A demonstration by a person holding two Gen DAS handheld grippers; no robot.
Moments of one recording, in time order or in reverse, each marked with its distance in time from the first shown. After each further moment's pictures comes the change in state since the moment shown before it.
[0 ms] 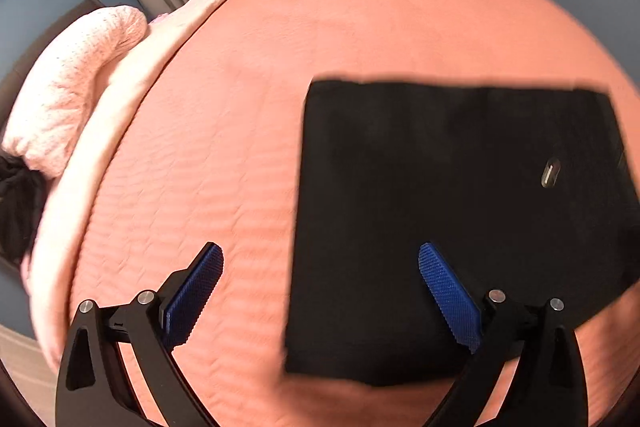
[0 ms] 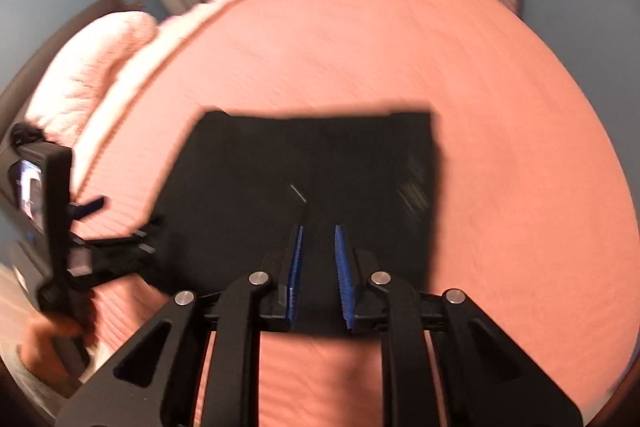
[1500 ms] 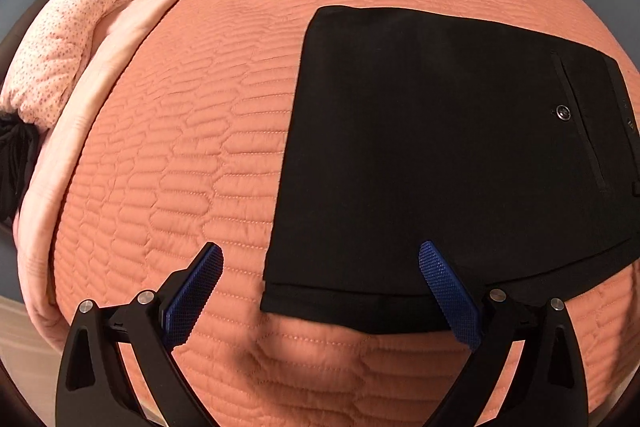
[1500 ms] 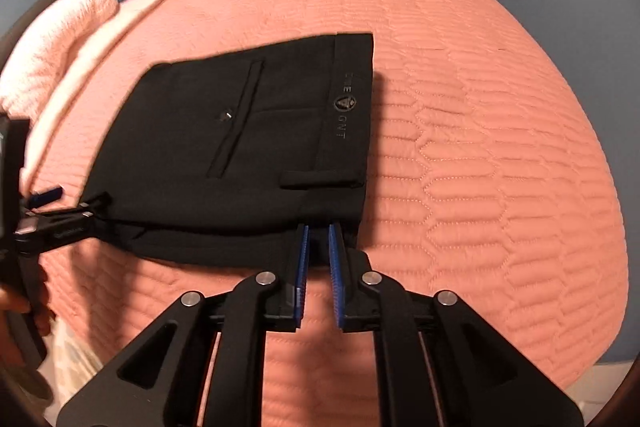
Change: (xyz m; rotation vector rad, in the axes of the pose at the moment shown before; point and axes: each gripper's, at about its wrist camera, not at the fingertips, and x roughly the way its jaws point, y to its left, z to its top) left arm 0.014 -0.001 -0.049 -0.067 0.158 0.000; right arm -0.019 -0.027 -0.103 0.079 0.072 -0.154
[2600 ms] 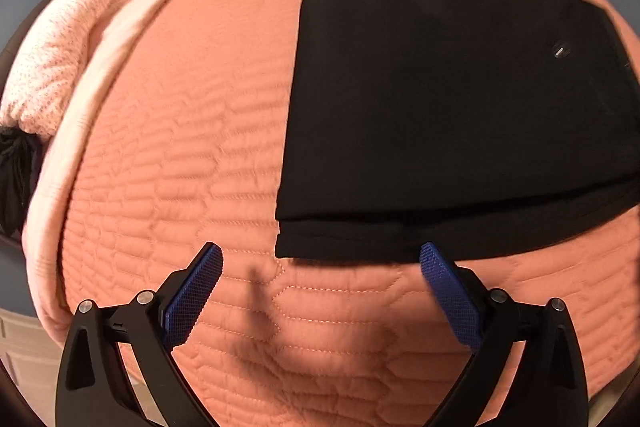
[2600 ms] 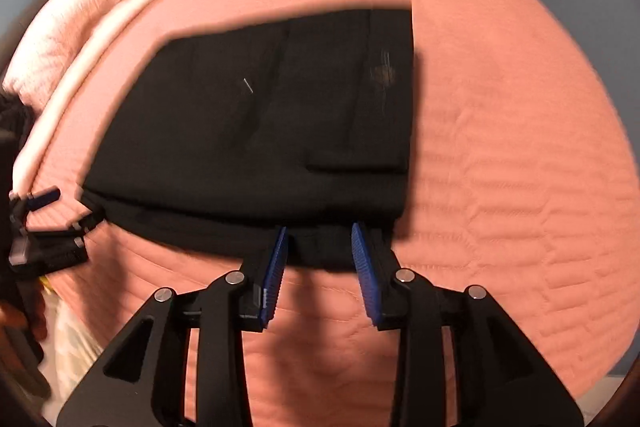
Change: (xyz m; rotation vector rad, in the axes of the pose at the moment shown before) left arm 0.013 0.011 -0.041 0.081 0.063 -0.007; right arm 0.042 -0.004 0.015 -0.053 0.066 0.080
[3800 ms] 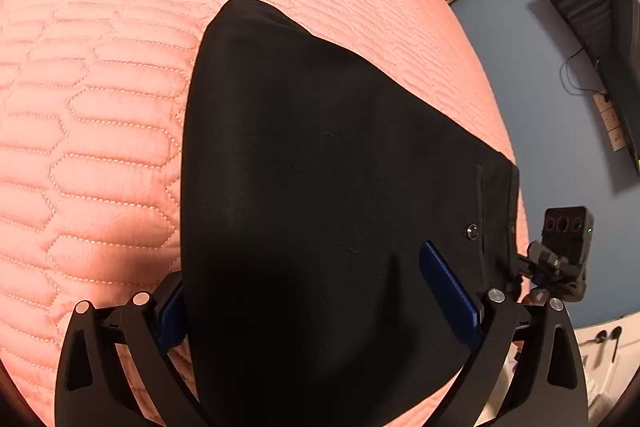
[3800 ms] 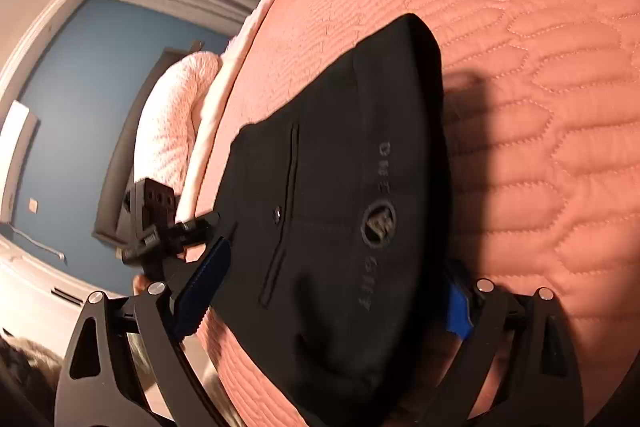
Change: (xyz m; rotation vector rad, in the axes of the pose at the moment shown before) left arm 0.064 0.047 0.114 -0.185 0.025 -0.774; right arm 0.076 -0.074 0.081 0.283 0.013 0.638
